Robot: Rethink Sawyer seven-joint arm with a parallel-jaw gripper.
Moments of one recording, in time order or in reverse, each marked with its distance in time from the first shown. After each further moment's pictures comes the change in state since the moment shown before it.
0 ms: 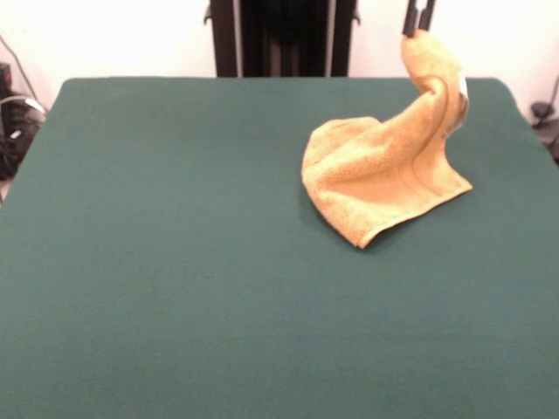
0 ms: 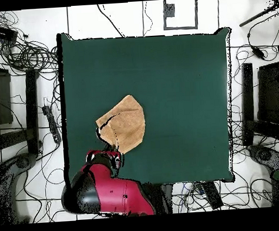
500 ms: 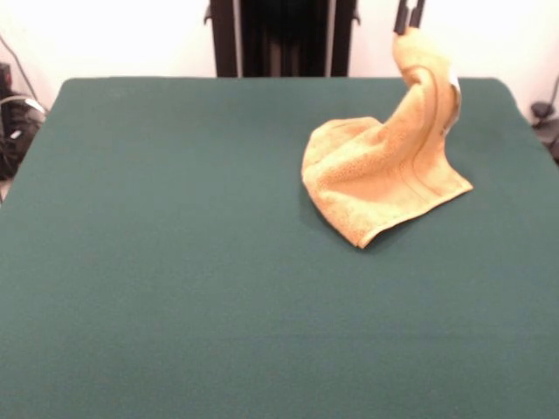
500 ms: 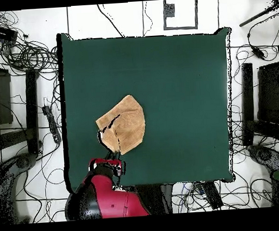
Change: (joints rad) arm 0.008 0.008 0.000 0.096 0.000 -0.143 0.000
